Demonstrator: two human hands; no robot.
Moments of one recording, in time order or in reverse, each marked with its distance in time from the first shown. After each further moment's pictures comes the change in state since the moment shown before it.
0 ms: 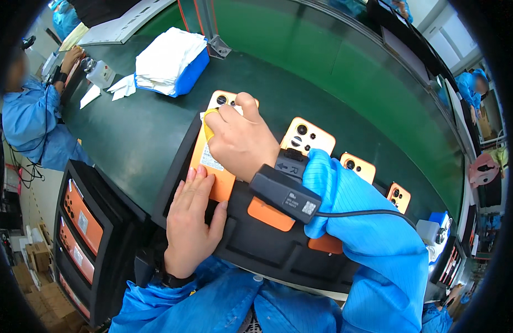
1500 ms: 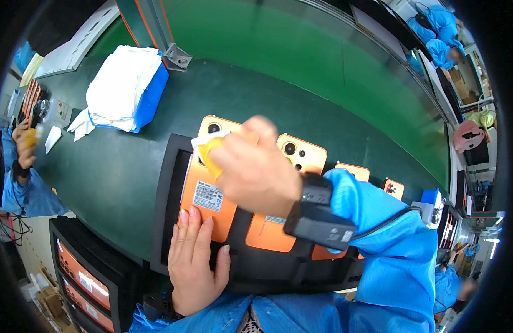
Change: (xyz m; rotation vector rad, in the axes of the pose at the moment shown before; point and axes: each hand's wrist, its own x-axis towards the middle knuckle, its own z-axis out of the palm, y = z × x) left_hand 0.007 0.000 -0.011 -0.072 -0.210 0.035; right_hand -0.017 0.021 -0.015 0.076 -0.093 0.119
